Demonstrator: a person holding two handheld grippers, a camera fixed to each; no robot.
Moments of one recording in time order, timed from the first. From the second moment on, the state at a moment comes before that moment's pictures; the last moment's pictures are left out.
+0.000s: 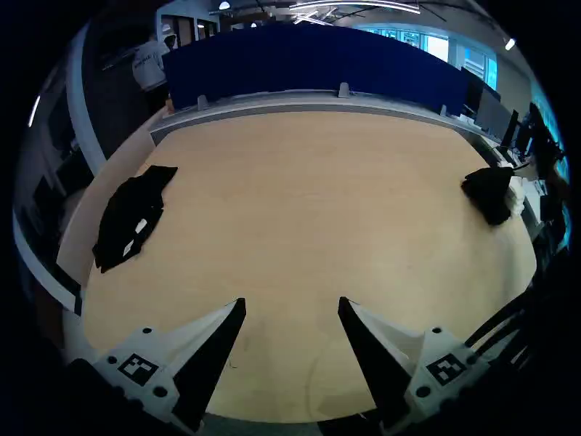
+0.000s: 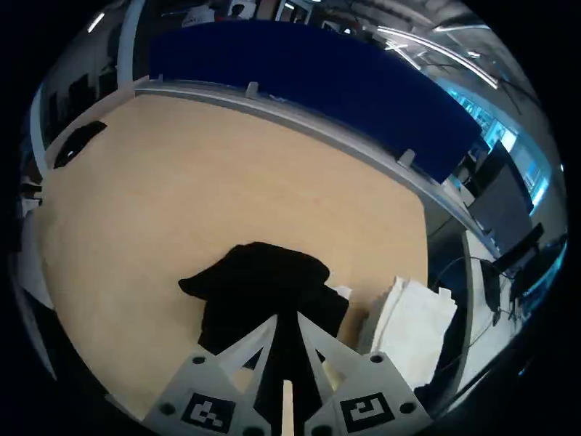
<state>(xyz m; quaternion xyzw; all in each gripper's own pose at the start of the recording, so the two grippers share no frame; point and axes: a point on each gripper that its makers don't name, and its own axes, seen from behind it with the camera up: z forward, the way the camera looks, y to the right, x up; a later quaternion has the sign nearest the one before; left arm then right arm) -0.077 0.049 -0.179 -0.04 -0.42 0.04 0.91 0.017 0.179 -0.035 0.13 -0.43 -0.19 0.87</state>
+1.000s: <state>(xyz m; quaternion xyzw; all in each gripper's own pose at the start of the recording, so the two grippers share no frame) -0.072 0.048 -0.181 -0.04 -0.42 0.08 0.90 -0.083 0.245 -0.106 0.03 -0.52 -0.12 0.85</state>
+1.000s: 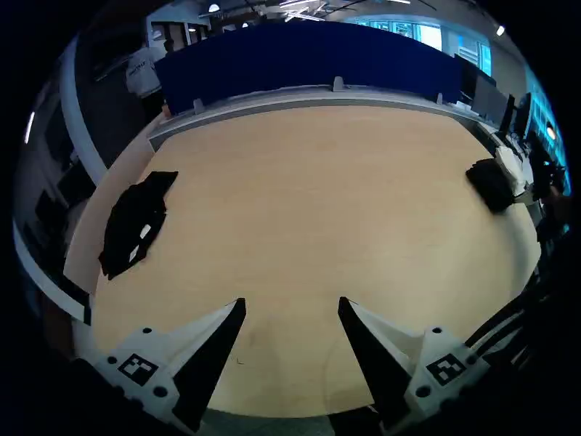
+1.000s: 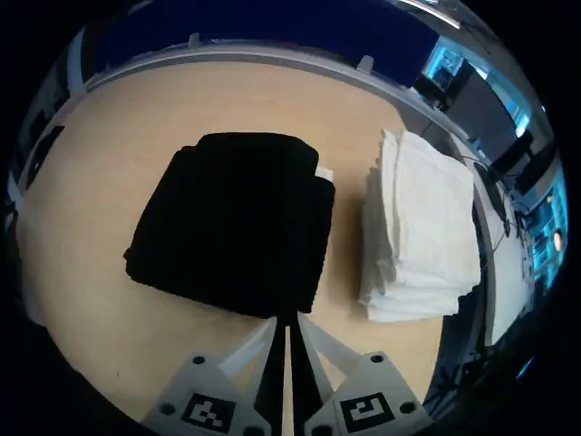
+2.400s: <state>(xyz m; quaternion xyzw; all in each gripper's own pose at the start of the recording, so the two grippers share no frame) -0.072 0.056 -0.178 -0.05 -0.42 0.07 0.90 -0.056 0.216 -0.097 0.05 -0.47 -0.11 0.87</state>
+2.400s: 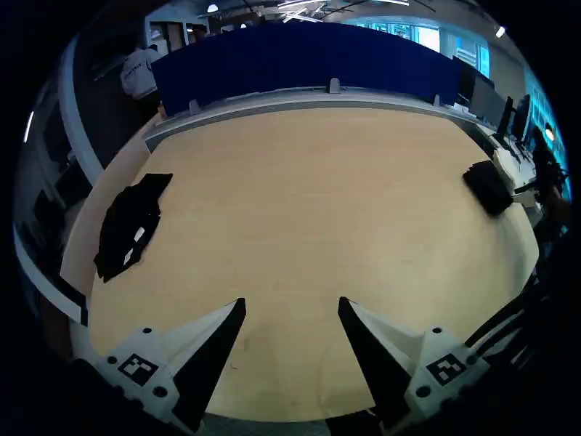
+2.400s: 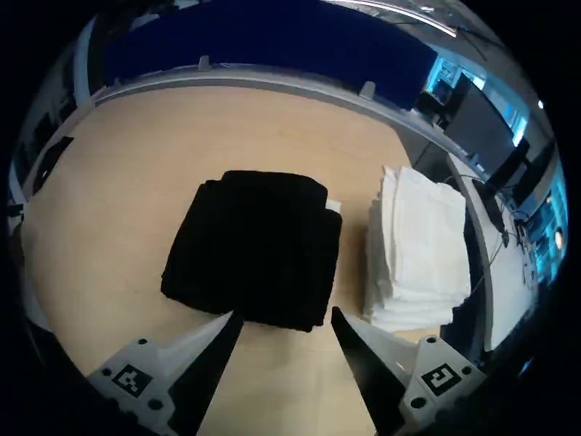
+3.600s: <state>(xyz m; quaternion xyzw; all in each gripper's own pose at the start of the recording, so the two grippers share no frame) -0.071 0.040 -0.180 -0.01 -0.43 0.06 0.90 -0.064 0.182 0.022 0.07 -0.45 -0.09 0.88</state>
